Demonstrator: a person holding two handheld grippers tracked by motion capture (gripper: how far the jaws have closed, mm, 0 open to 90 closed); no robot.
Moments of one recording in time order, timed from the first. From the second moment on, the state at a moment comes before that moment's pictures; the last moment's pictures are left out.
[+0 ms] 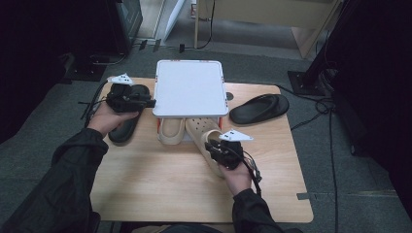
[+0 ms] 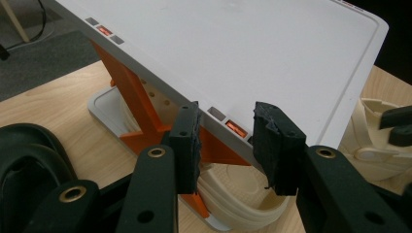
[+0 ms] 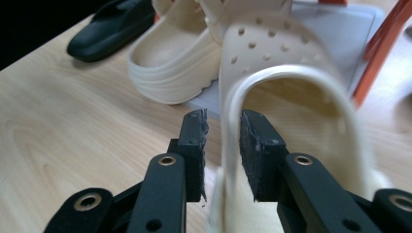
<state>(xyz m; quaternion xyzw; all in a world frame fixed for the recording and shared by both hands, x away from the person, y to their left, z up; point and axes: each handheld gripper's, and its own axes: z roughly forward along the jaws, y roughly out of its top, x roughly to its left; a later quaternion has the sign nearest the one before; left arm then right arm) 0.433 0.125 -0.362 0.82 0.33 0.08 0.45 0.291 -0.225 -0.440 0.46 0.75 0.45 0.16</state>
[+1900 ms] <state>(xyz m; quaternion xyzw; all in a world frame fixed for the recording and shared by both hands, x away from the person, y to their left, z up) 0.433 0.123 -0.360 0.82 0.33 0.09 0.46 0.239 -0.261 -0.485 0.37 0.82 0.42 0.11</state>
